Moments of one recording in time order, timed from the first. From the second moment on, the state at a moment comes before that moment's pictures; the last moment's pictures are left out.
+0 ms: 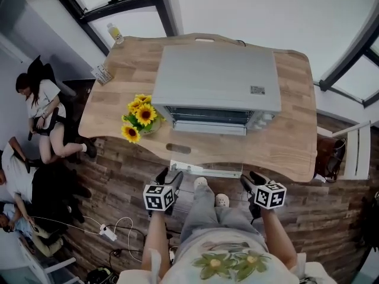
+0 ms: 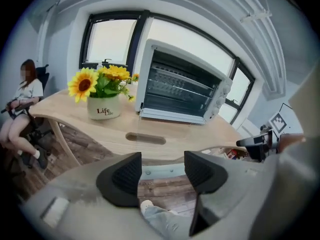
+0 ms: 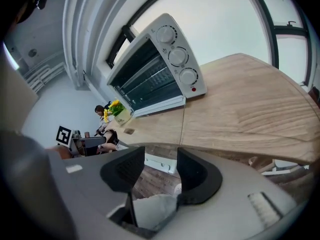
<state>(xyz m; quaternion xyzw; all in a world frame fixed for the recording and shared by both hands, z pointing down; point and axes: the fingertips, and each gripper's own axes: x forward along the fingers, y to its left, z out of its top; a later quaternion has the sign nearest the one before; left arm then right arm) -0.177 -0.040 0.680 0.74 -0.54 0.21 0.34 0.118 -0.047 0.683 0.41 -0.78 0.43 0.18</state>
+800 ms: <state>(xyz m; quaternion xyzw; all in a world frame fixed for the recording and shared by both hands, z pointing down) -0.199 -0.048 0.757 0.69 -0.51 0.17 0.48 0.105 -0.045 0.752 0.40 -0.74 0.51 0.19</state>
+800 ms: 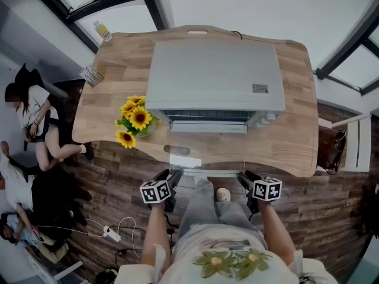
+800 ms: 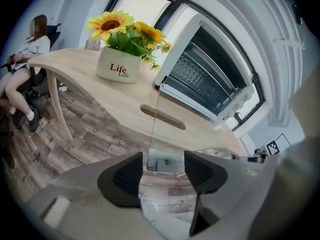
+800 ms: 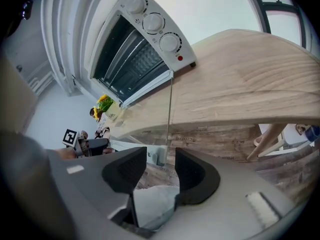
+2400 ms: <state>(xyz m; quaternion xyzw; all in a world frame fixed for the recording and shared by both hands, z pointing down) -0.201 -0.048 0.726 0.70 -0.51 0.17 0.47 0.100 -0.039 0.719 0.40 -0.75 0.50 0.16</state>
